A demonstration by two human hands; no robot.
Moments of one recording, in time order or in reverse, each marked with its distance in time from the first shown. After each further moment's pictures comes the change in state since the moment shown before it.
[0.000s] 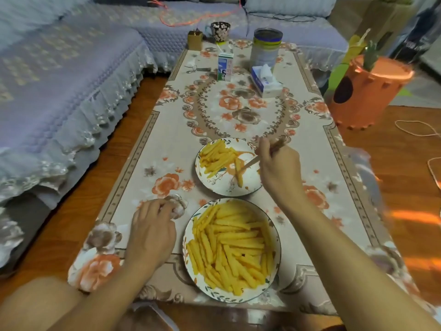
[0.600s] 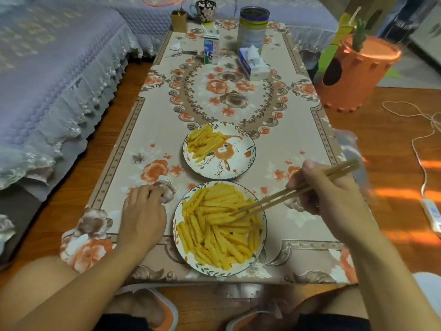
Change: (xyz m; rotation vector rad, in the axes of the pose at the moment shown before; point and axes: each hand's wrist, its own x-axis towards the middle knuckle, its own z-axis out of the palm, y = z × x) left_hand -0.002 0.003 0.000 0.031 0.014 0.024; right_hand -0.091 -0.003 -0.122 0.449 -0.245 0.220
